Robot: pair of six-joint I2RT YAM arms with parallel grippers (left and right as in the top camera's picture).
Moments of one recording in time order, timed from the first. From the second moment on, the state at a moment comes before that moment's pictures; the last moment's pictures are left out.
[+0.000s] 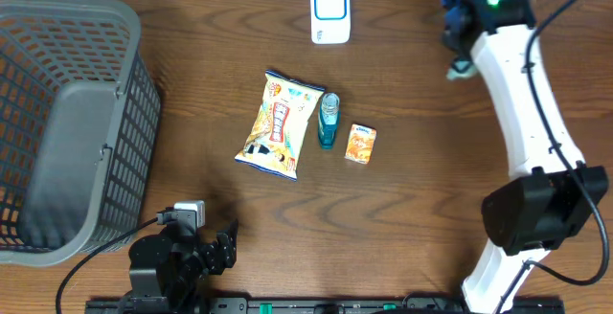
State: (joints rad) left arm -0.01 0.01 0.26 -0.94 0.29 -0.15; right arm 0.13 1.97 2.00 -1.27 0.60 0.83
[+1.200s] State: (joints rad) left arm -0.01 0.01 0.26 -0.94 0.29 -0.15; right arm -0.76 1.99 1.53 -0.85 0.42 0.76
